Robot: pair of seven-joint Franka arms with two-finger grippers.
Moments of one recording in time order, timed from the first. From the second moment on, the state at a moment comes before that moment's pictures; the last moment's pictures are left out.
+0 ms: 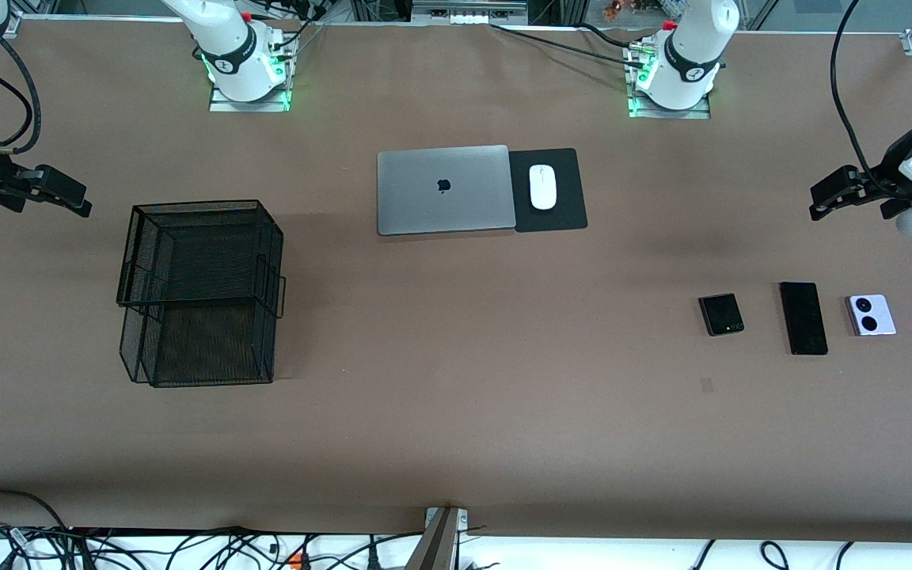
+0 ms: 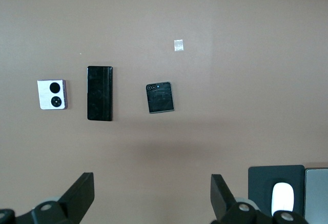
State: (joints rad) left arm 0.02 0.02 -0.02 -1.62 0.04 1.62 -0.05; right arm -0.06 0.02 0.04 -1.66 -0.01 1.66 0.04
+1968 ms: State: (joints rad) left arm 0.09 0.46 -0.02 -1.79 0.04 2.22 -0.05; right arm -0.06 0.02 0.04 -1.66 -0.01 1.66 0.04
